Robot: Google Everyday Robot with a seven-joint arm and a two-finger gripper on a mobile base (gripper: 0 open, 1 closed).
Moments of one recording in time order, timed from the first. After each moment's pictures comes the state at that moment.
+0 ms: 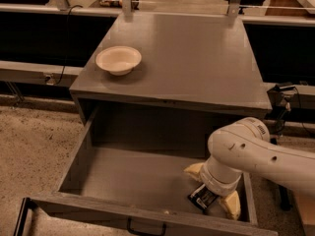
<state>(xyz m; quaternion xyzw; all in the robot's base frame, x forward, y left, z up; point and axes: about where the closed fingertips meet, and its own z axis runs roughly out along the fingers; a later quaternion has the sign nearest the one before) 0.398 -0.154 0.604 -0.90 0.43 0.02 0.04</state>
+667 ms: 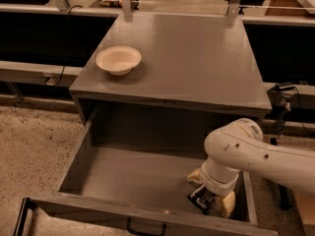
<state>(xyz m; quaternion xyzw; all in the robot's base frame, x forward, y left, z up) 0.402 -0.159 0.587 -0.90 0.44 0.03 0.02</state>
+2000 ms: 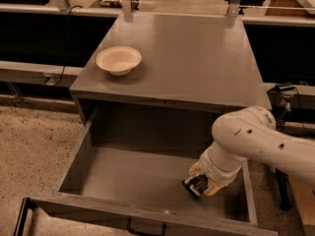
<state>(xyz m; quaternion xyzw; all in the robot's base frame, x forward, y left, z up) 0.417 -0.146 0.629 -0.89 0.46 0.02 0.07</state>
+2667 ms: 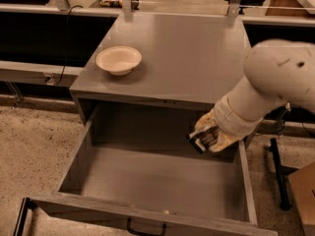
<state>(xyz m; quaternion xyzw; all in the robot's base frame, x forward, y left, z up) 0.468 -0.147 0.777 -0.87 0.47 0.00 0.15</state>
